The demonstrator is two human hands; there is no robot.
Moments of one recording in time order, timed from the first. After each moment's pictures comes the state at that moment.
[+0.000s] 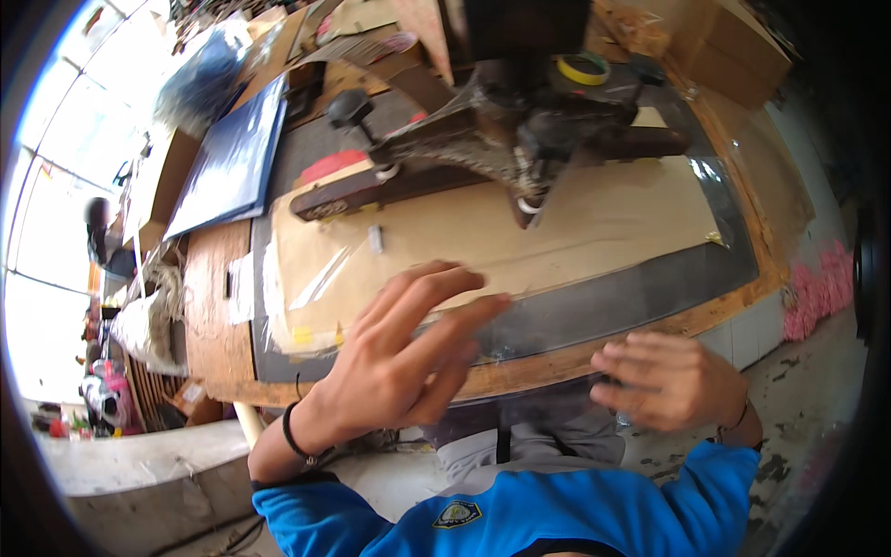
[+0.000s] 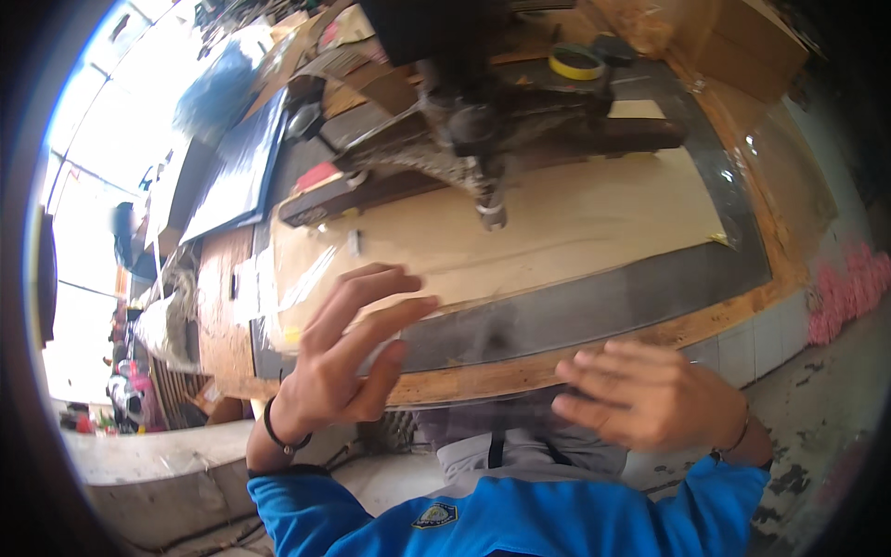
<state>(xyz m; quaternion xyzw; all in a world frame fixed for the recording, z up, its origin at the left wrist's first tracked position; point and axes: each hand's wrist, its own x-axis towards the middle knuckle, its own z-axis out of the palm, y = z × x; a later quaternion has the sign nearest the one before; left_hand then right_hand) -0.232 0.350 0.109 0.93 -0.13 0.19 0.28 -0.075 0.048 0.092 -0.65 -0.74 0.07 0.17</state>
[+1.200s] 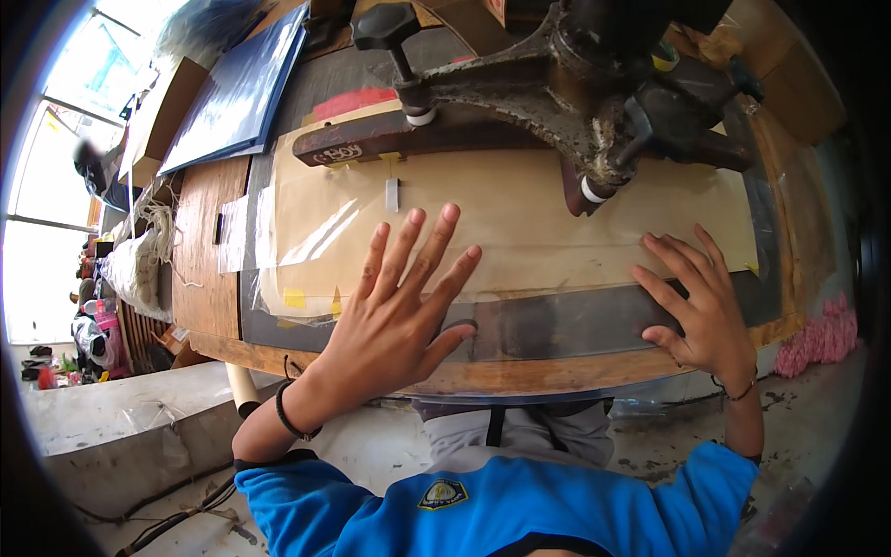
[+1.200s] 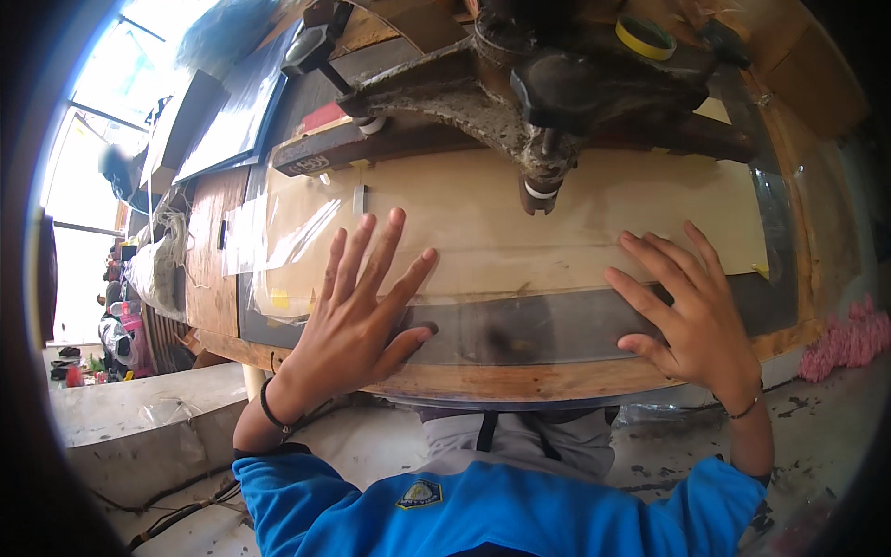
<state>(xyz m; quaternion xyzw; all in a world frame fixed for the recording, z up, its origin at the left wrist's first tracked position) -0.254 0.363 0.049 1.00 0.03 0.00 0.08 -0.009 0.081 0.049 -0.75 -0.66 0.02 0.05</state>
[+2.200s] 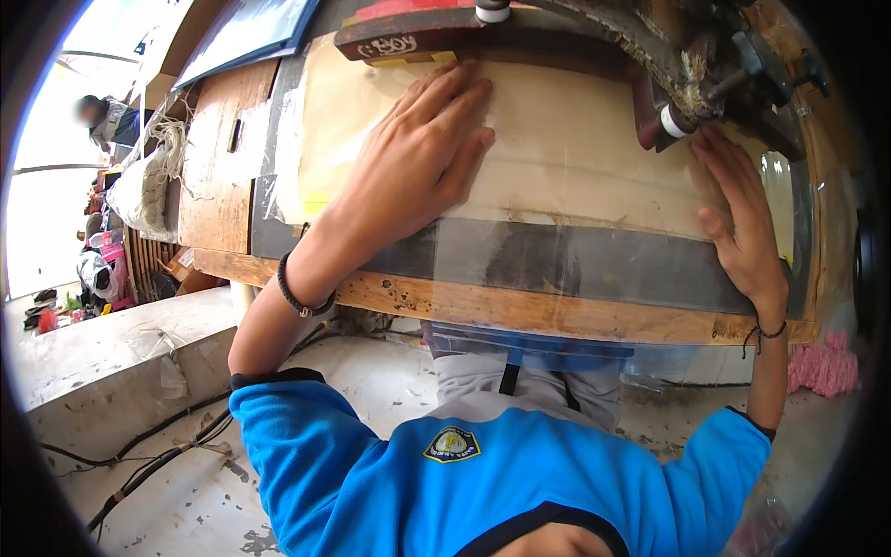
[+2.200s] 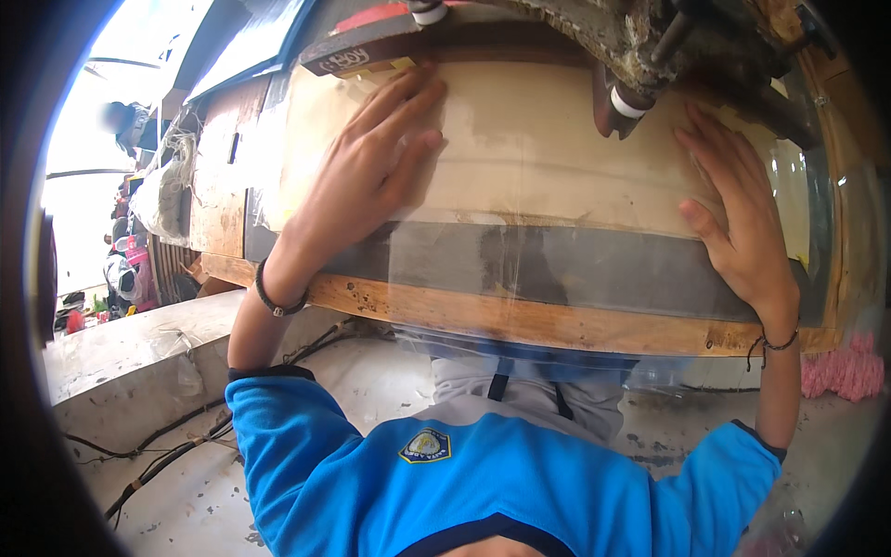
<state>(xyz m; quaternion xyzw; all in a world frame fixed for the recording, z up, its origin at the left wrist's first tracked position) -0.223 0.416 0.023 0.97 0.05 0.17 0.14 0.028 0.119 0.028 -0.77 -0.62 0.02 0.17</state>
